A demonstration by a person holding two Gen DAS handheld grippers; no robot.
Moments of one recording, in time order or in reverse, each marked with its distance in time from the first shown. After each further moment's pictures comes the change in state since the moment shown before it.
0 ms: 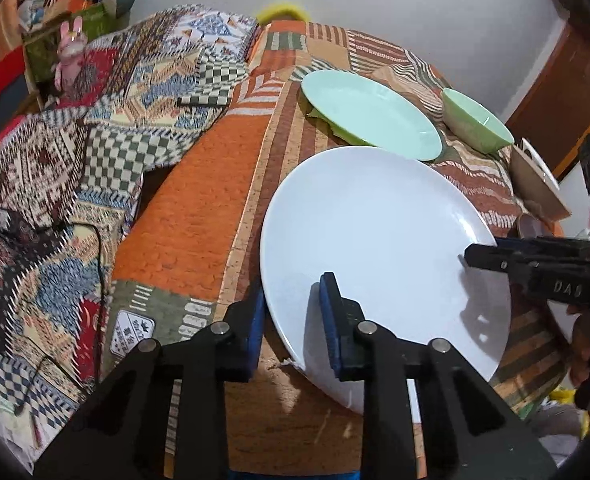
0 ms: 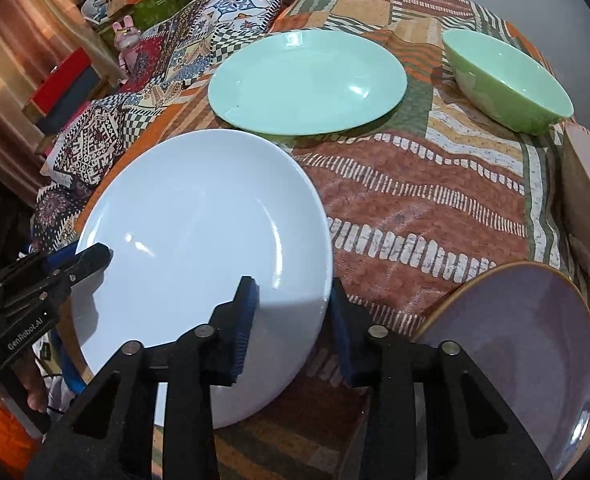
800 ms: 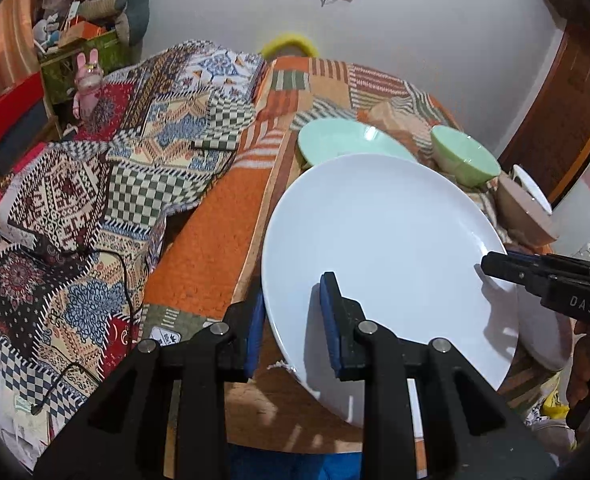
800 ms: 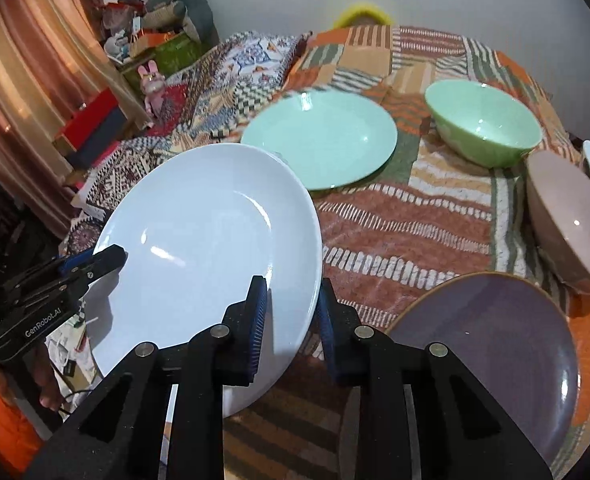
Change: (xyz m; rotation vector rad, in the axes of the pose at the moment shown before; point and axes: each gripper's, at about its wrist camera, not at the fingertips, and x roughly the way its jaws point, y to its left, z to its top) left arm -0.052 -0.019 0.017 -0.007 -0.100 0.036; right arm -0.058 0.001 -0.009 -0.002 -0.179 0.050
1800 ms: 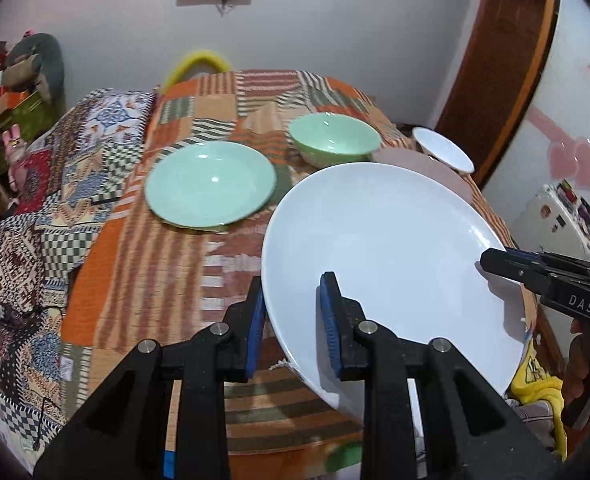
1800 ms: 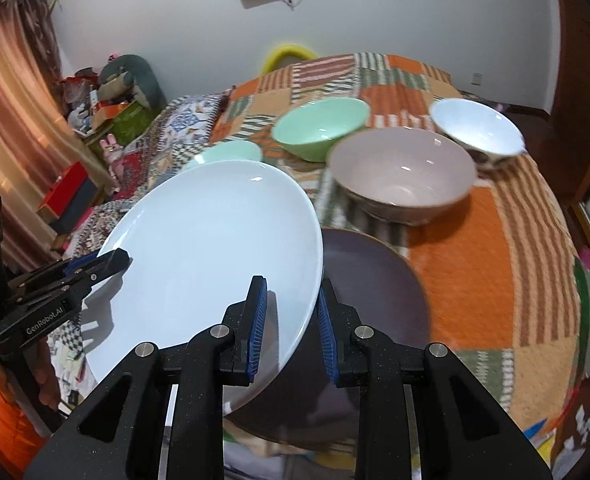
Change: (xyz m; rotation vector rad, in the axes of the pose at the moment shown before) left arm -0.015 -0.161 -0.002 0.243 0.011 -0.131; right arm -0.102 -0.104 -0.062 0.209 -0.146 -0.090
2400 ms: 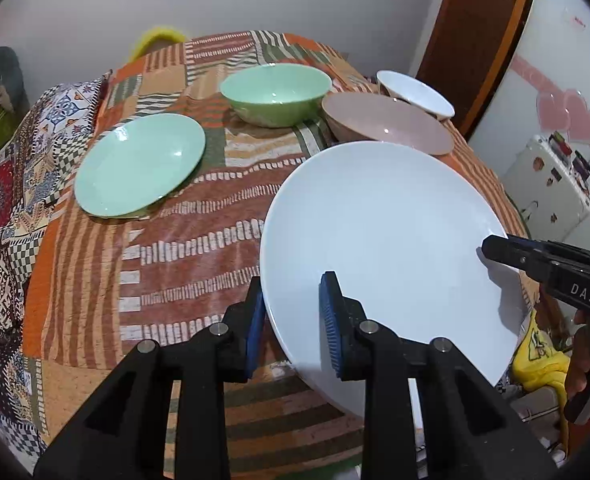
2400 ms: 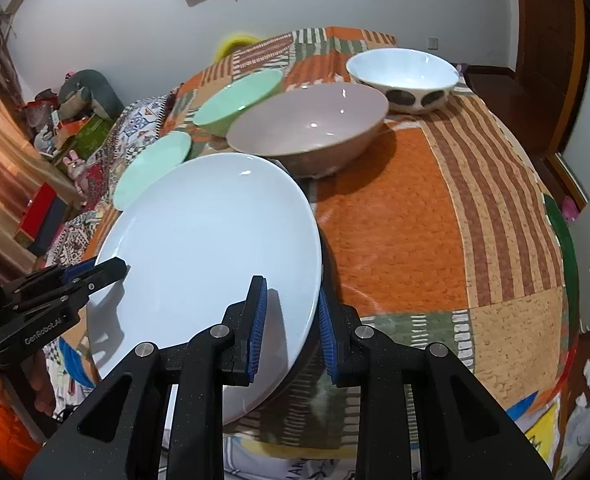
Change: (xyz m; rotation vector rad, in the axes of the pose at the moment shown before) left arm 0.060 -0.057 -0.003 0.104 0.139 -0.040; right arm -0.001 -0.059 -0.026 0.127 0.045 -0.063
